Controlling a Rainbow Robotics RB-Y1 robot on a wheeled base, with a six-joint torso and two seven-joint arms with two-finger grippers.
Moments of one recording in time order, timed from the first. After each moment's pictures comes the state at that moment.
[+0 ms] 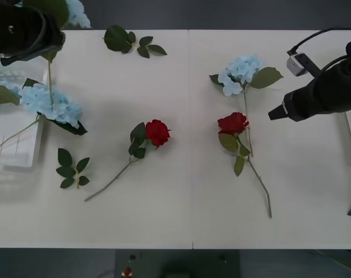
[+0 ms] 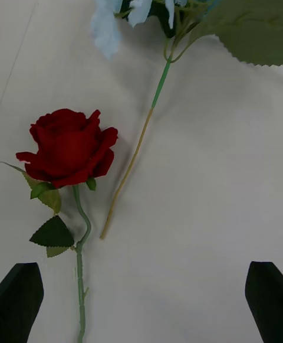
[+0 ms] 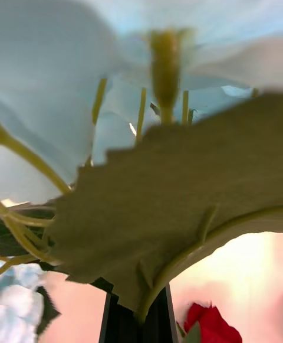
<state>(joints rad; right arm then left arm) -0.73 -1.18 0.67 -1.68 -1.31 1.03 1.47 -0.70 0.64 0.14 -1.65 0.73 1.40 -1.14</state>
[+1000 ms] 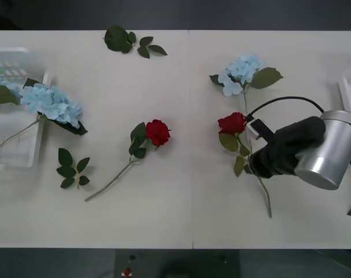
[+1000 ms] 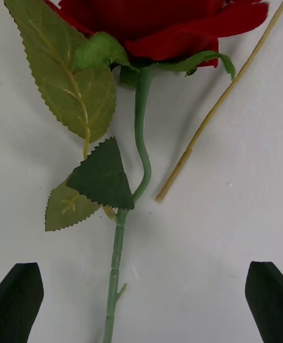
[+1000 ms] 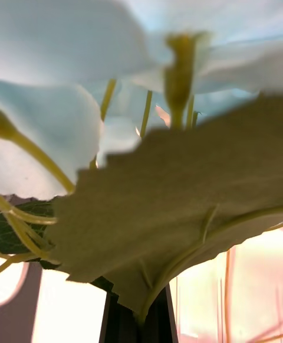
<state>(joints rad) -0.60 -1.03 0.94 -1.87 -0.68 1.01 1.11 -0.22 1.07 0.15 -1.43 0.66 0.89 -1.54</state>
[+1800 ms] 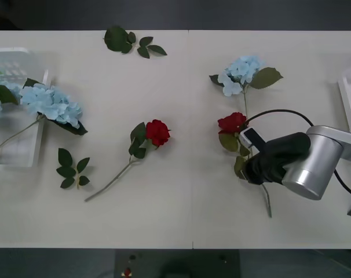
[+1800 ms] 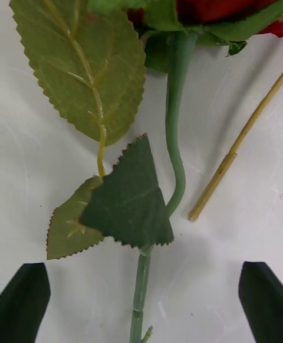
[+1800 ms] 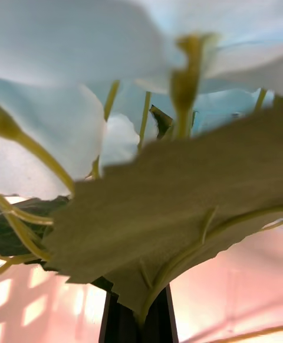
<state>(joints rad) -0.56 -0.94 0.94 -1.77 -0.60 0.95 1.11 -0.31 0.94 -0.01 -1.15 0.77 0.74 -1.54</state>
